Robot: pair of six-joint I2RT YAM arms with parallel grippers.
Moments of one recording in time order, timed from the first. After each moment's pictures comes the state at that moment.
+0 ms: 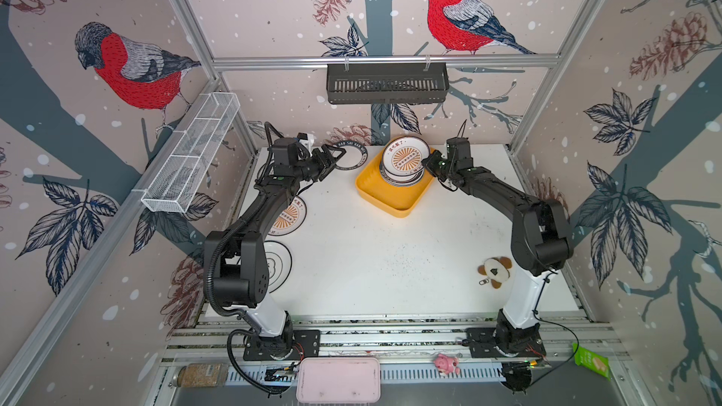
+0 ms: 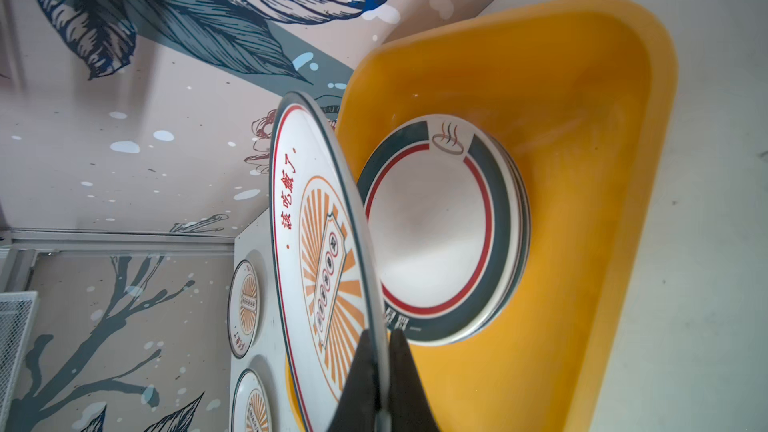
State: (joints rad) left arm -0.07 1.68 1.28 0.04 0.76 -0.91; right arm 0.27 1.95 1.45 -0.06 -0.25 0.89
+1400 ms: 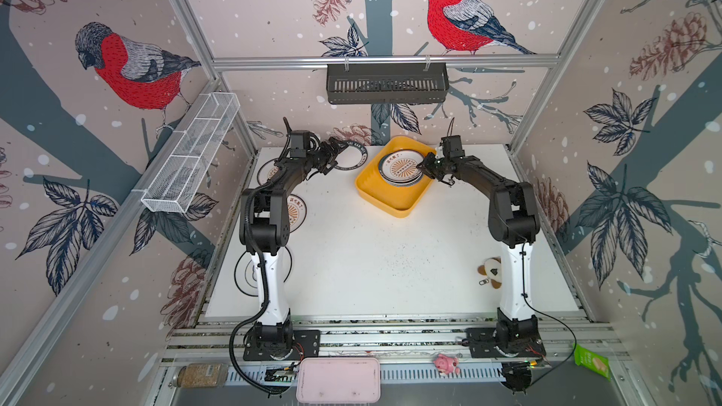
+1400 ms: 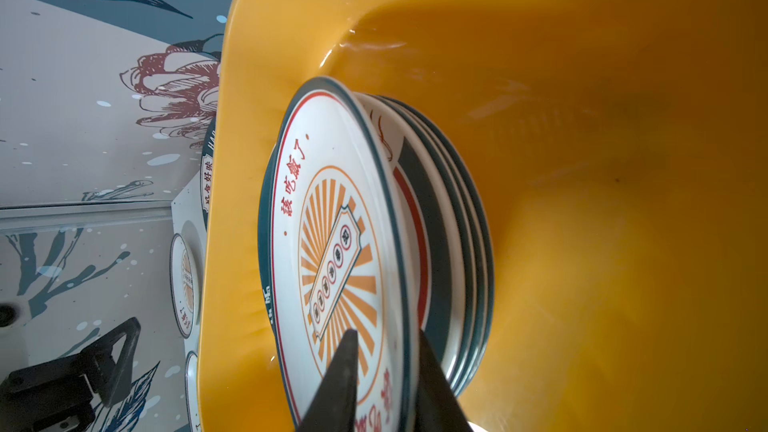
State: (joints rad) left arm -0.06 2.17 1.70 -0.10 0.69 -0.91; right arm 0.22 2.27 1.80 -0.32 -0.42 0.76
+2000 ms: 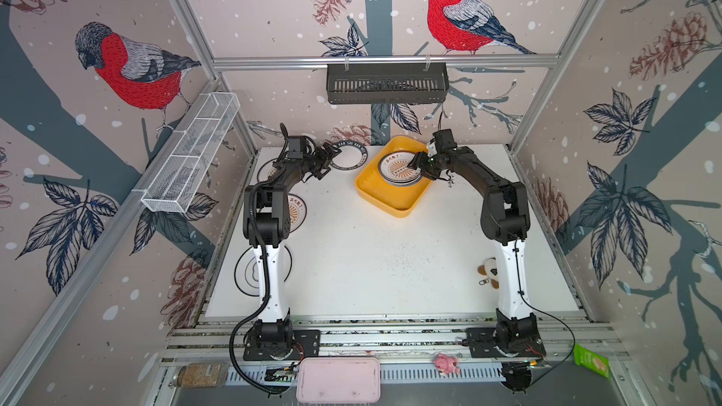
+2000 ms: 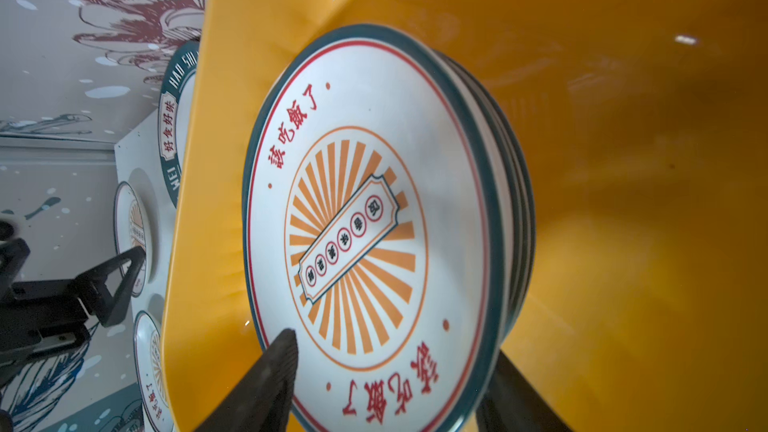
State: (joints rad) left arm -0.01 2.30 1.80 -0.16 0.64 -0.90; right arm 0.27 2.34 2.02 -0.61 -0.39 0.59
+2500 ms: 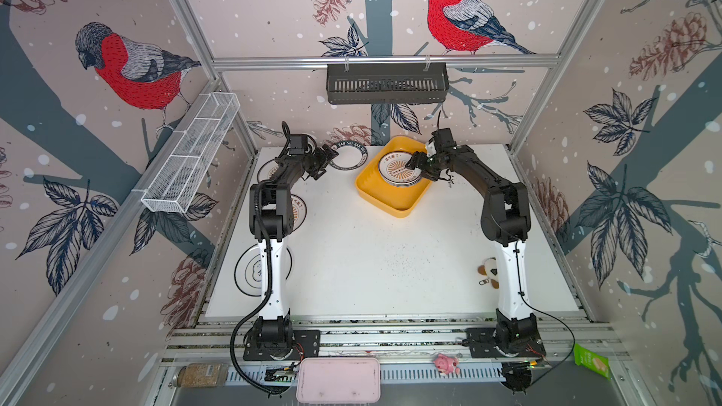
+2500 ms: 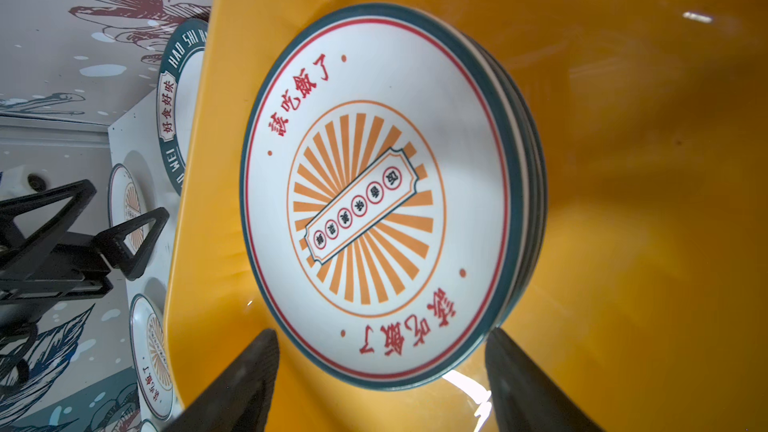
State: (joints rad) left arm -0.01 2.44 2.01 -0.34 0.55 -0.81; right arm 0.27 2.32 2.03 -0.64 -0.39 0.58
